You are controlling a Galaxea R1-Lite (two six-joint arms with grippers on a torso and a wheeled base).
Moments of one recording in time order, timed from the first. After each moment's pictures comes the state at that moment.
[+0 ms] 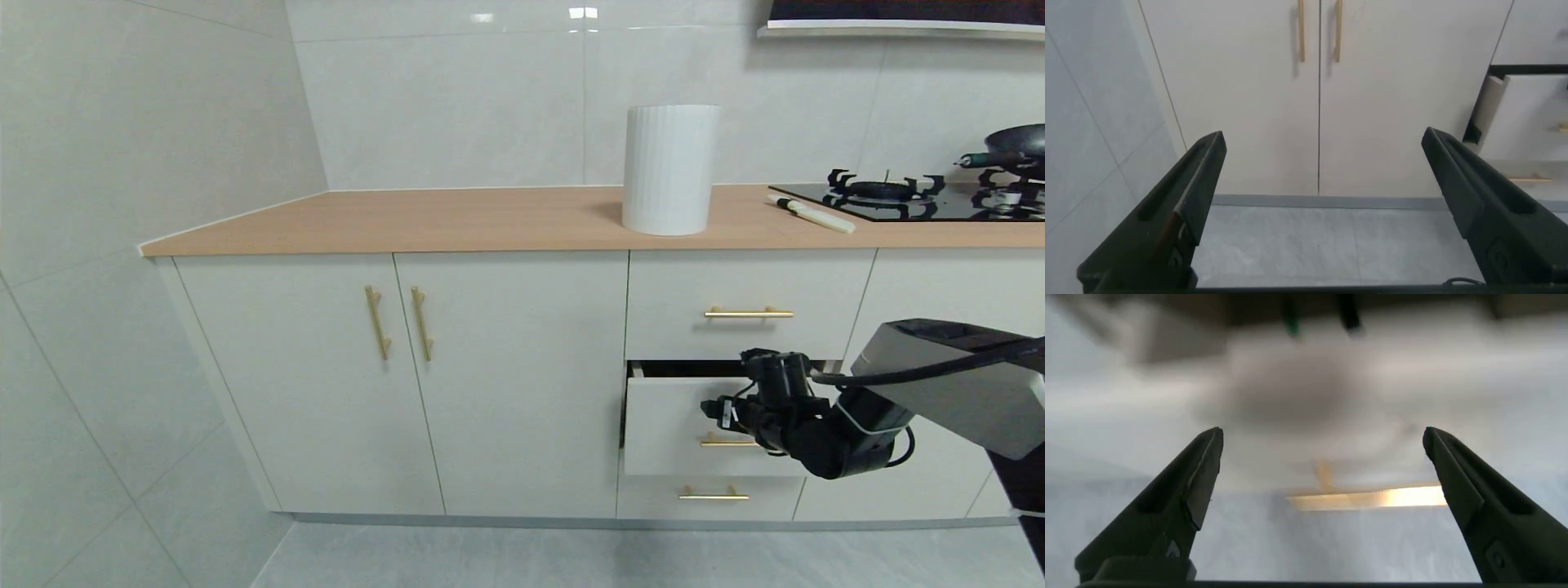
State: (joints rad) left arm 0.00 0.00 0.00 0.00 0.00 0.00; right arm 0.19 2.48 -1.10 -0.80 -0.19 0.27
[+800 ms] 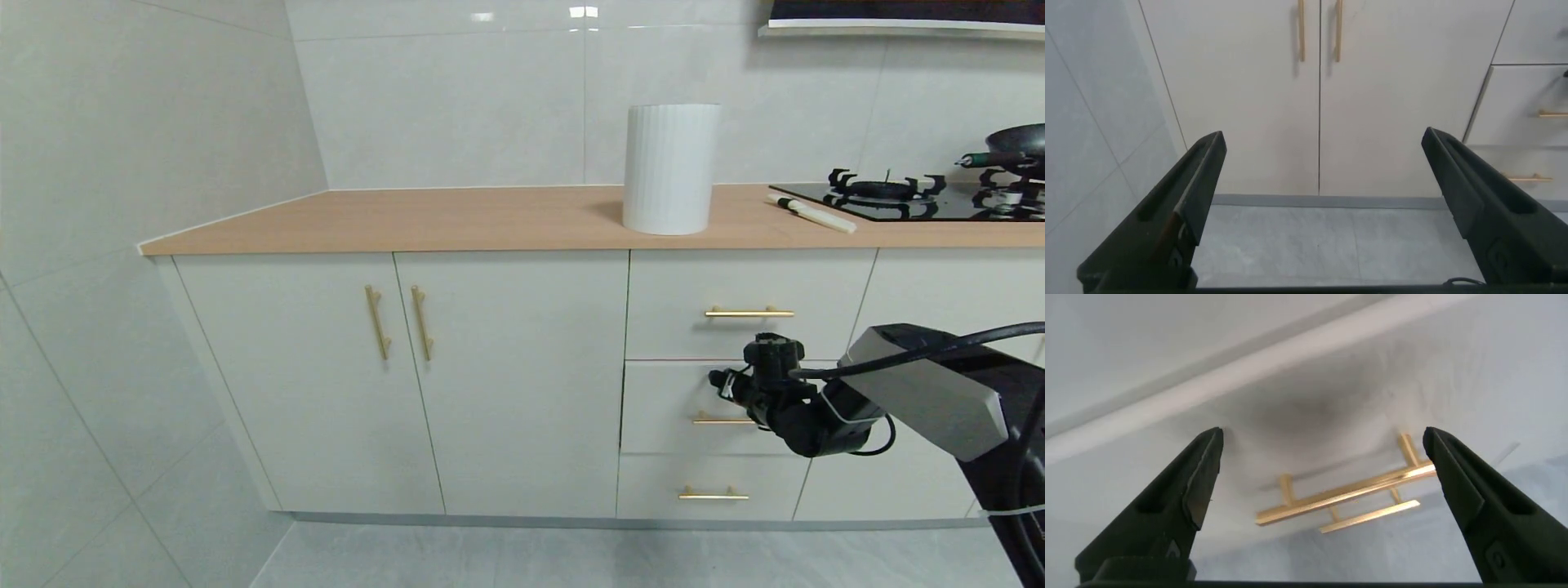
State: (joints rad) left arm 0.00 0.00 0.00 0.00 0.00 0.00; right arm 0.14 2.60 -1.34 -0.79 -0.27 0.44
